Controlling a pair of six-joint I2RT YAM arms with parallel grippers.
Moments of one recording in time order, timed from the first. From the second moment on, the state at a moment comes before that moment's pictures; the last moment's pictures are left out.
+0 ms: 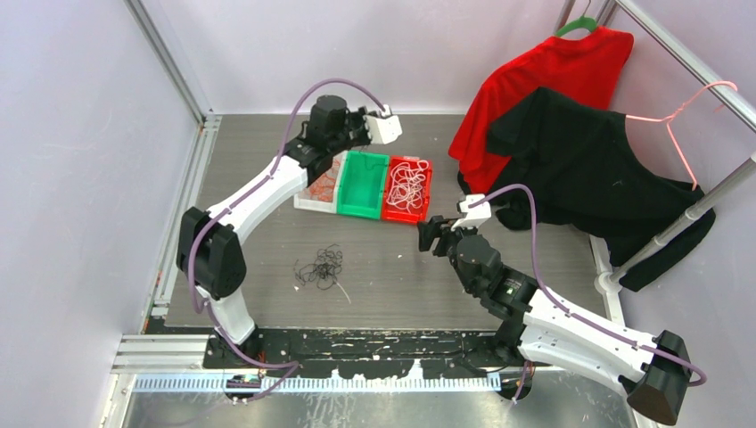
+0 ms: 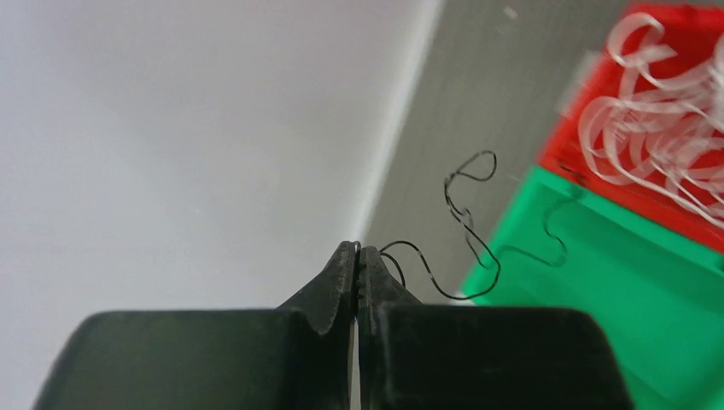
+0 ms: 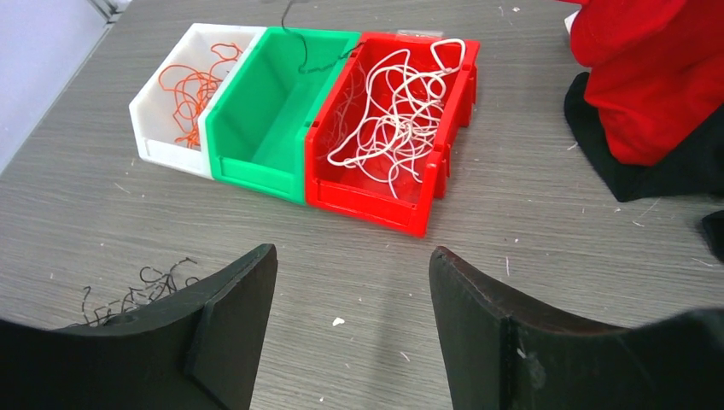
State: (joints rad) left arm -0.56 1.79 1.62 -0.09 0.11 0.96; right arm 0.92 0.73 0.48 0.05 0.63 0.39
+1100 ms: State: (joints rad) left arm -0.58 2.05 1.58 -0.30 0.16 0.81; right arm 0.91 0.72 0.48 -0.01 0.69 0.42
